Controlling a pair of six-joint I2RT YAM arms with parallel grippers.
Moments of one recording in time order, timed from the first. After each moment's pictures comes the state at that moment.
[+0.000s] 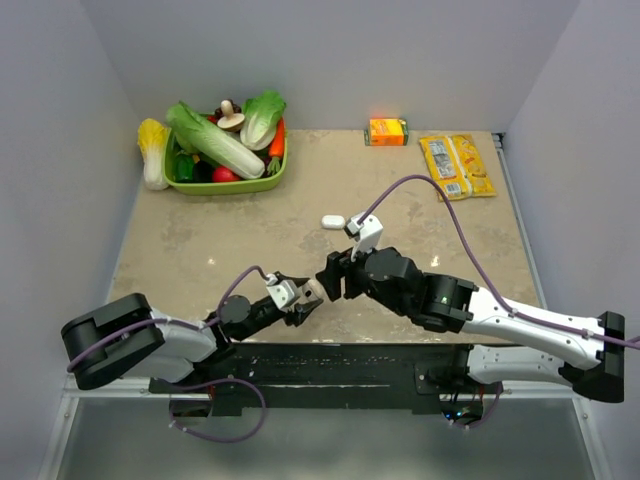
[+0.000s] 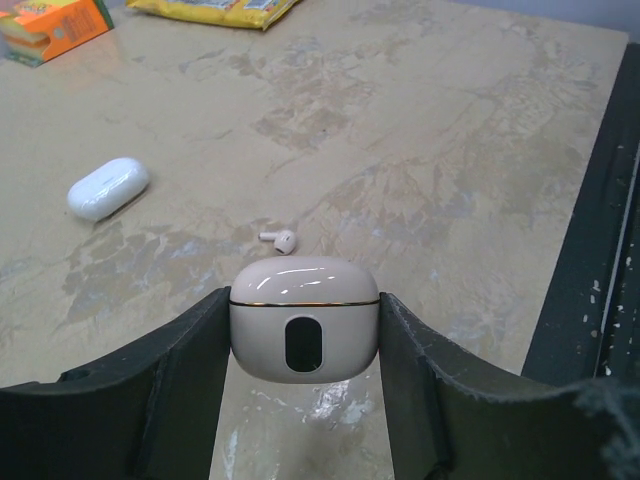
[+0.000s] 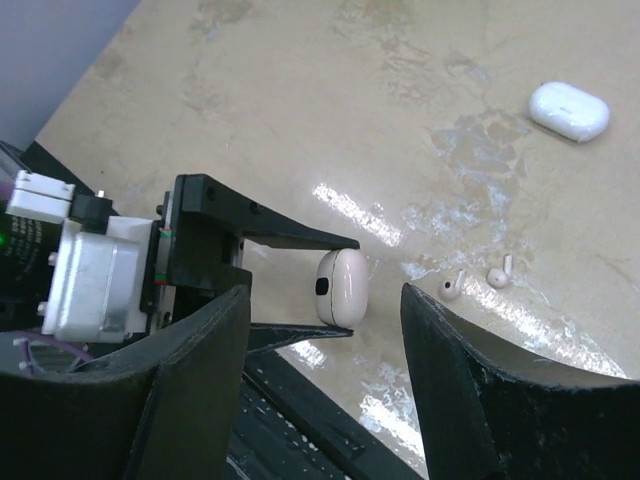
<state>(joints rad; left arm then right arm) -1.00 1.29 0.05 1.23 -0.02 0.06 1.19 1.02 0.94 -0.32 0.42 0.48</state>
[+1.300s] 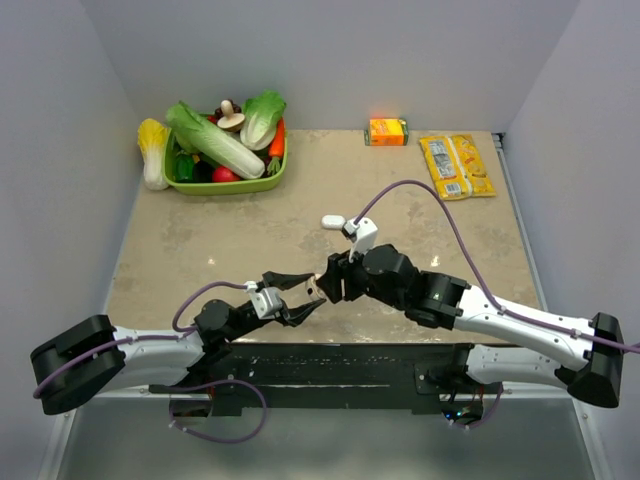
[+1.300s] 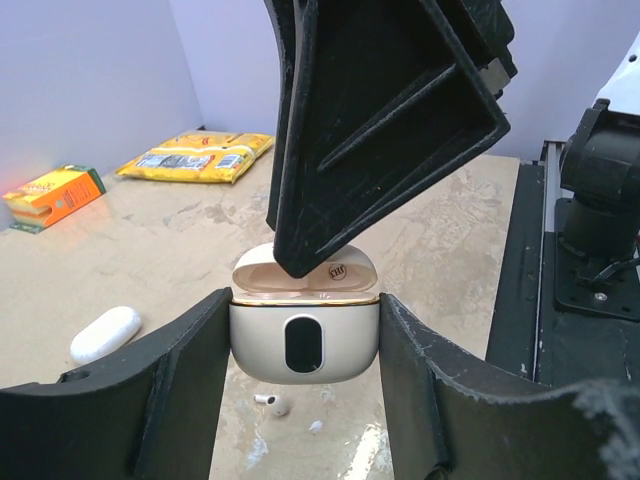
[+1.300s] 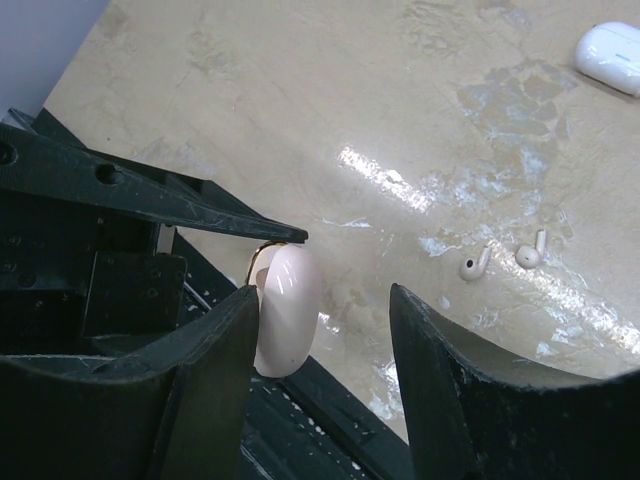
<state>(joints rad) -1.02 1.05 0.05 1.25 0.13 0.08 1.11 1.05 0.86 -0.28 0.24 0.51</state>
